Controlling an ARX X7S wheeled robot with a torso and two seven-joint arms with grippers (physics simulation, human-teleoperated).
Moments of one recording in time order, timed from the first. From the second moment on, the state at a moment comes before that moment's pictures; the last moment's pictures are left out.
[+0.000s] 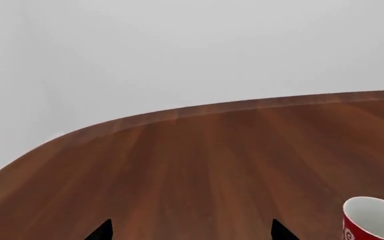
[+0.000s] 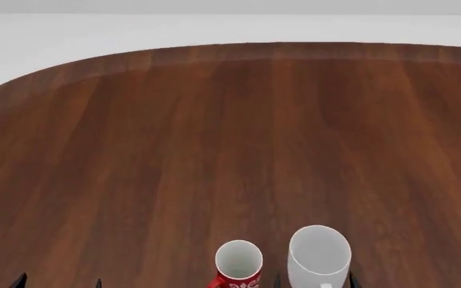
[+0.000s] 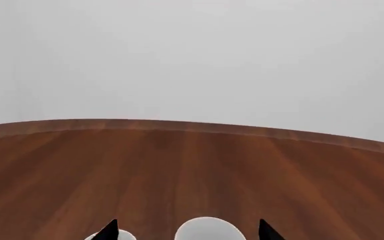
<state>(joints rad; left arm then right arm) 0.03 -0.19 0.22 0.05 -0.09 0.03 -0.23 -0.04 0.20 -0.20 -0.14 0.10 -0.01 0.21</state>
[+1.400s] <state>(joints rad) 0.02 -0.21 0.25 0.03 -0.11 0.02 -0.28 -0.29 0.33 -0.17 -0.36 0.16 0.15 0.27</state>
